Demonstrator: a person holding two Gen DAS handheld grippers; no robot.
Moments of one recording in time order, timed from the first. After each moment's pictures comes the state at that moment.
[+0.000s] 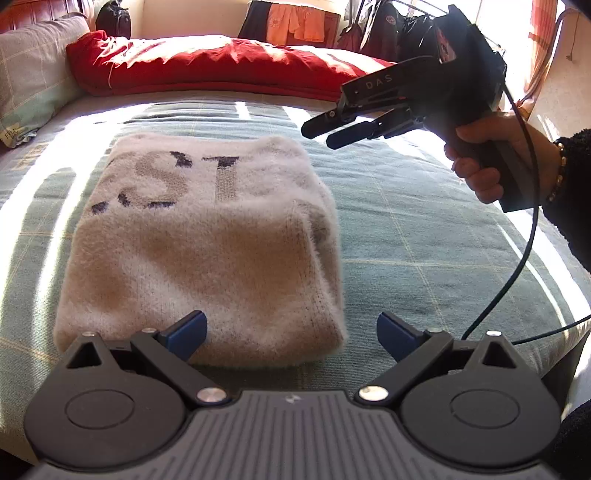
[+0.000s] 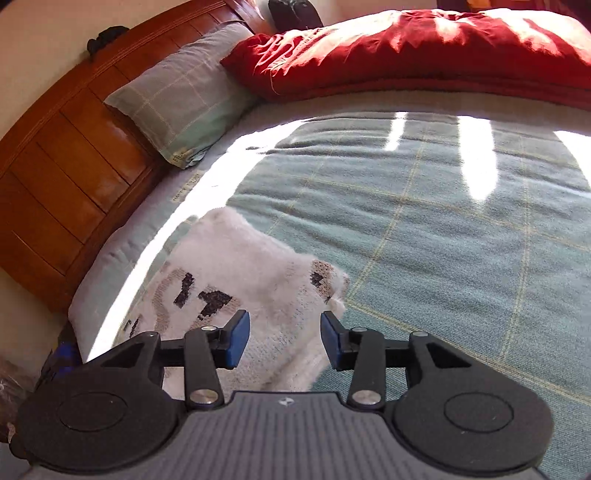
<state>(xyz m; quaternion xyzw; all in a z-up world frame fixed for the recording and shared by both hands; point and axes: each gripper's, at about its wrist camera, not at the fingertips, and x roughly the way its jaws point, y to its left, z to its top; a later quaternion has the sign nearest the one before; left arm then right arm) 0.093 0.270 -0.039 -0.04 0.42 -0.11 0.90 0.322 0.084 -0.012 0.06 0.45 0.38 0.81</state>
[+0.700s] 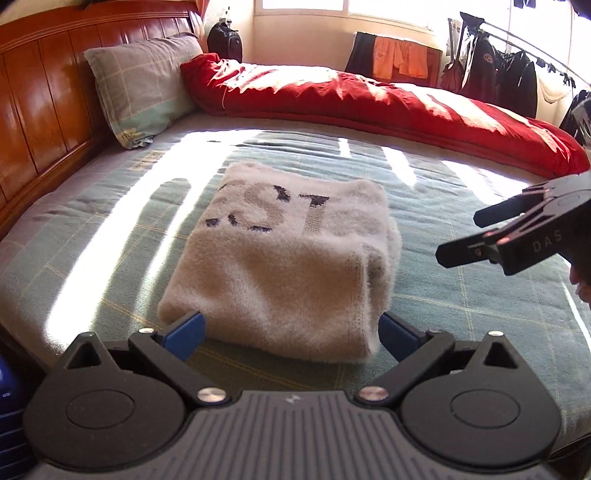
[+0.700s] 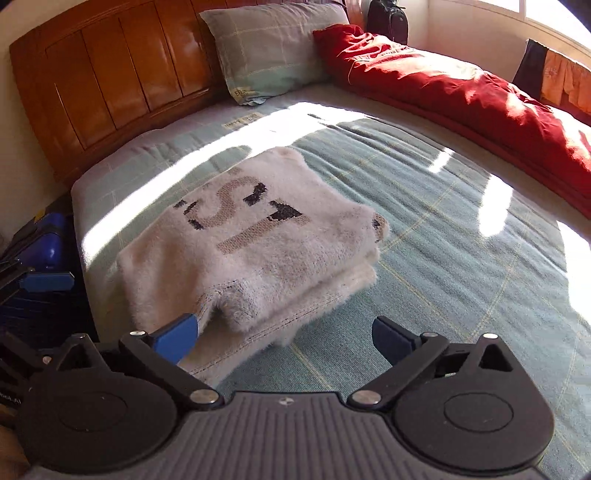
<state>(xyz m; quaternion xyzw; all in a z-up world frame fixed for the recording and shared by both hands) 0.039 0.255 0.023 -0.05 0.37 0.10 0.92 0.203 0.077 0.028 -0.13 0.41 0.40 0.81</state>
